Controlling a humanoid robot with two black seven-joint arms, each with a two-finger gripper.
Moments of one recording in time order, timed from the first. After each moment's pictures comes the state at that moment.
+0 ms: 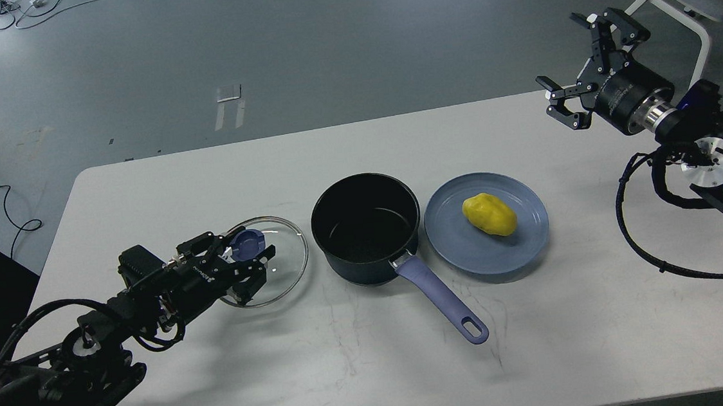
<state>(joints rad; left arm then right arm) -0.66 0.52 -0.18 -0.80 1.85 0.49 -0.49 0.67 -0.48 0.76 0.90 -0.04 0.29 0.18</state>
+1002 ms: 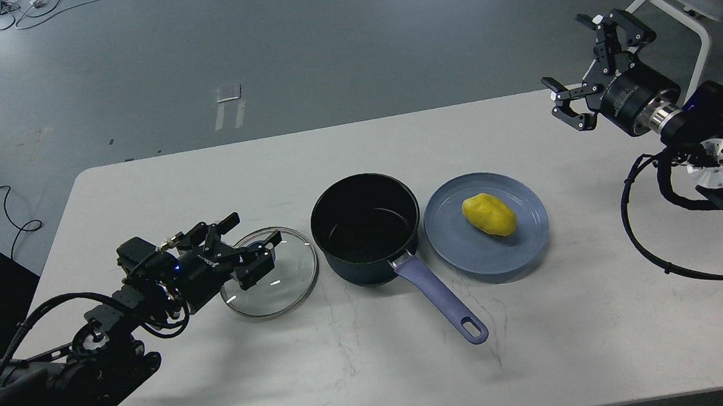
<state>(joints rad) -0.68 0.50 -0.17 -0.83 1.64 0.49 -0.49 0.66 -0.49 0.76 0.90 -0.04 0.30 0.18</state>
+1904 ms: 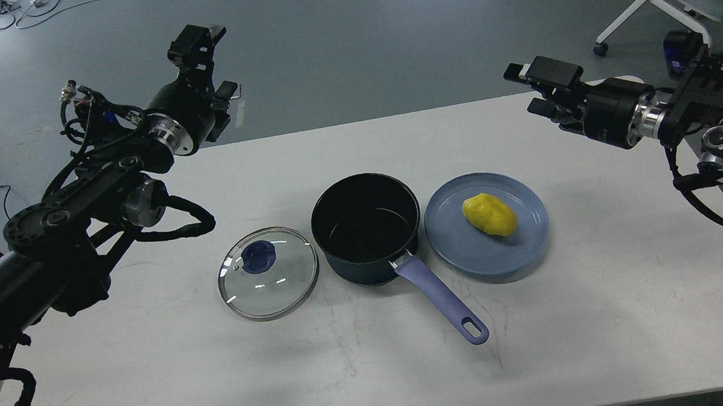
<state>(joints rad) -1.02 0.42 -0.45 -0.94 0.32 0.01 -0.16 0.74 -0.67 0.56 1.16 -1.21 0.27 0.30</state>
